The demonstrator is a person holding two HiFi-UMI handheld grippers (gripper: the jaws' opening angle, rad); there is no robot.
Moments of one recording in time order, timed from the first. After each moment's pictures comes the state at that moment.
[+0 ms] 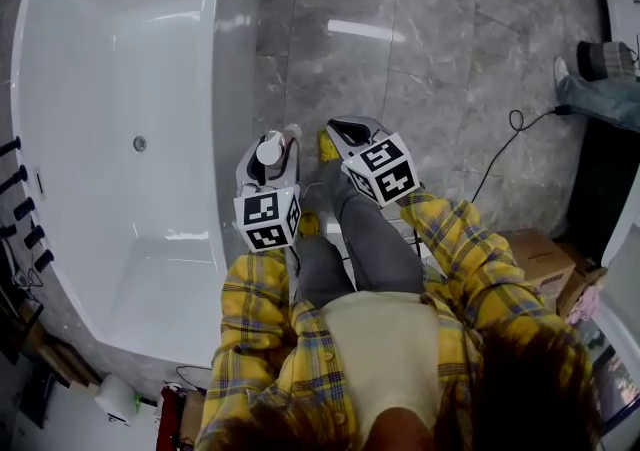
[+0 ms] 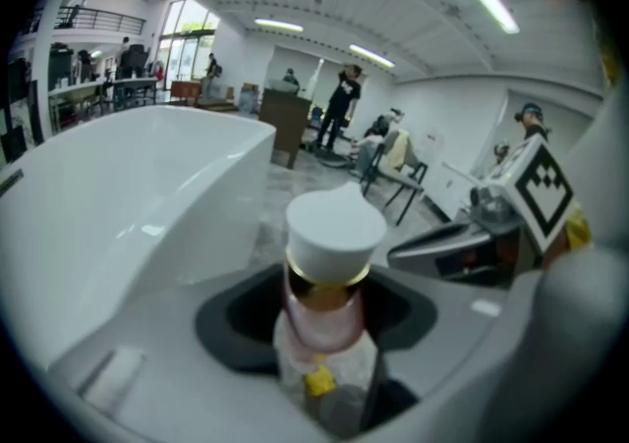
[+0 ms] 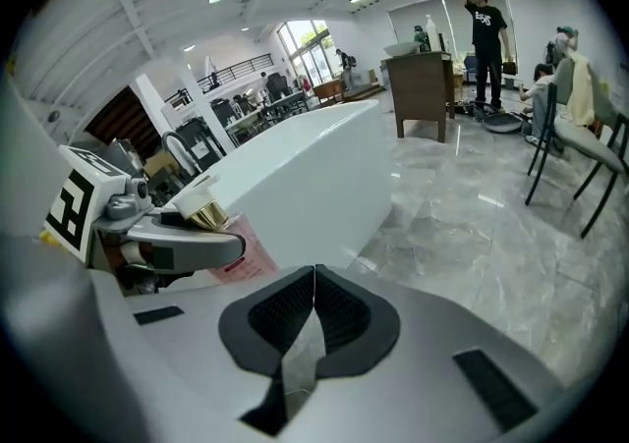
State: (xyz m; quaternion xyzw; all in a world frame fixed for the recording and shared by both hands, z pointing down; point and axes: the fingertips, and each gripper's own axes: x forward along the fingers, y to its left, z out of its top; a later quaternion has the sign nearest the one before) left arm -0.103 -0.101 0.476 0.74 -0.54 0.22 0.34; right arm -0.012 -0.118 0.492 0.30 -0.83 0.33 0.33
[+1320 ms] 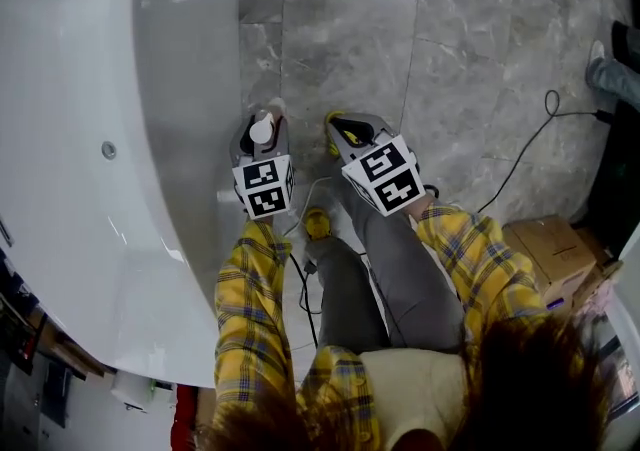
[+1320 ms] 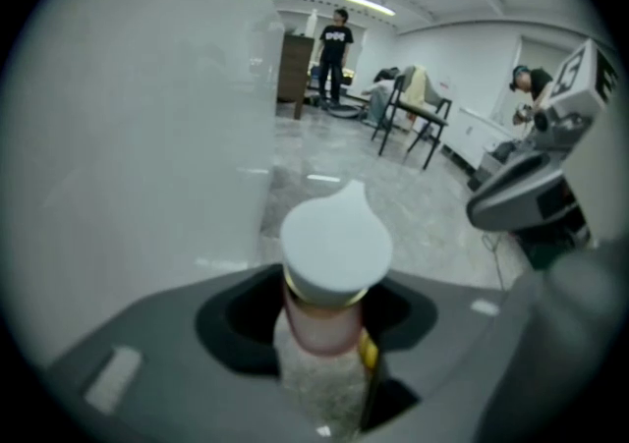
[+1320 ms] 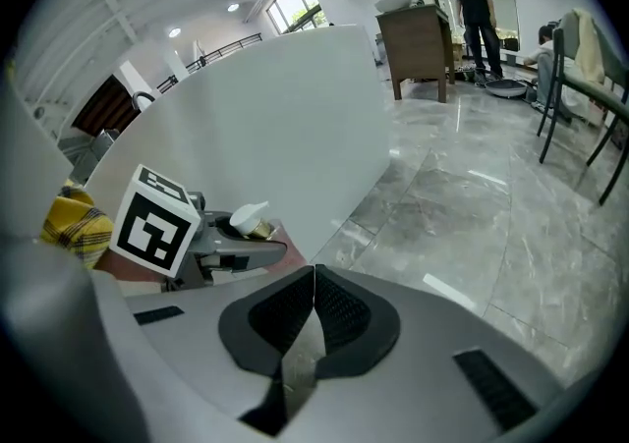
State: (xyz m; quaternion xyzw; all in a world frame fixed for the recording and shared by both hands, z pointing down) left arm -0.124 -0.105 0.740 0.71 -0.52 0.33 0.35; right arm -0.014 -0.098 0.680 0.29 -0.81 0.36 0.37
